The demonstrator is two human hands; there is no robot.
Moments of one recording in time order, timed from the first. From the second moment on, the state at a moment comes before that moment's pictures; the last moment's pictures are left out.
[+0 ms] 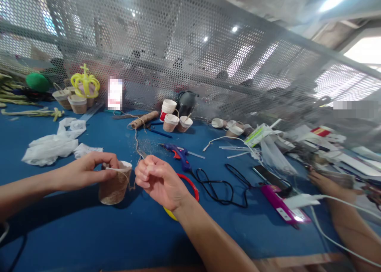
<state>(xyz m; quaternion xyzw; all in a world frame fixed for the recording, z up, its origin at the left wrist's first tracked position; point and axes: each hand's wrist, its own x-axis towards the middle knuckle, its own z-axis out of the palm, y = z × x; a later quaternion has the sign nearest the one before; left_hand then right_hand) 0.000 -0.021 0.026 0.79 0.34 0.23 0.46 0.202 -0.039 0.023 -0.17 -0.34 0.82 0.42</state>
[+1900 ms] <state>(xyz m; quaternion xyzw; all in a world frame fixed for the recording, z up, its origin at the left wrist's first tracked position) 0.005 -0.042 0.032 0.91 0.13 0.37 -0.12 0.187 -0.058 0.015 -0.26 -0.42 0.83 0.28</state>
